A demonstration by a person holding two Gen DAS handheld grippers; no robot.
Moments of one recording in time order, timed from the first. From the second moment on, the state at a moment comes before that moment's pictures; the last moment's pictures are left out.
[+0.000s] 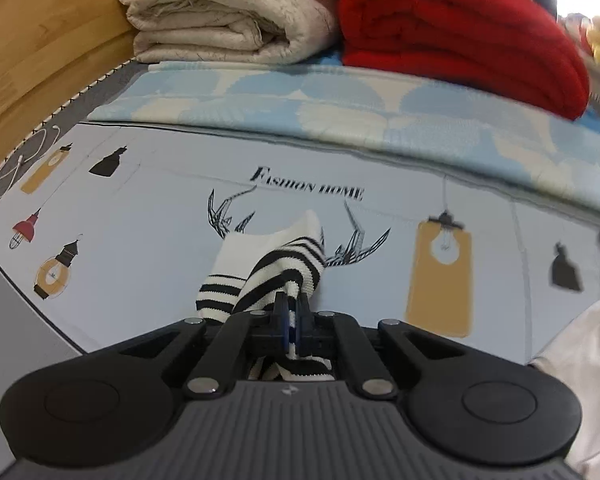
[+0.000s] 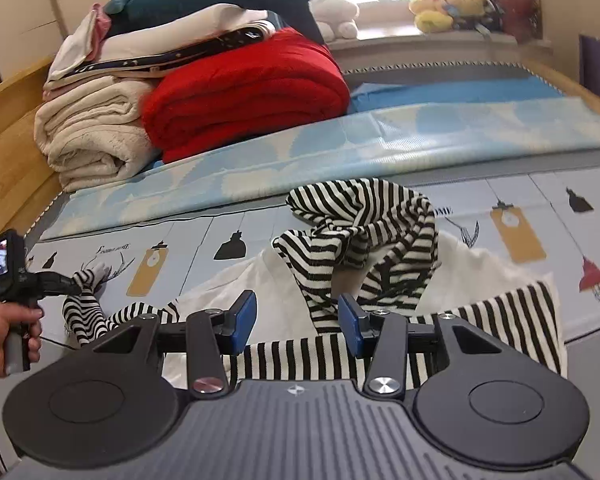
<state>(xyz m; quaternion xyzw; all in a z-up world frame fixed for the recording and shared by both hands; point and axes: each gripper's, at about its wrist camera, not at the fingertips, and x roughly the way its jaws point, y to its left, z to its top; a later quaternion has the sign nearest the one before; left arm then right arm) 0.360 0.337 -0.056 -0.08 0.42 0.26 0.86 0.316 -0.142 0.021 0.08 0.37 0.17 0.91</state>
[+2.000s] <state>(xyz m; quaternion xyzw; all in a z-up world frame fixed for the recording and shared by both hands) 0.291 0.181 -0.018 -0.07 0.49 0.02 0.87 0.328 -0.234 -0.046 0.13 0.49 -0.06 0.86</state>
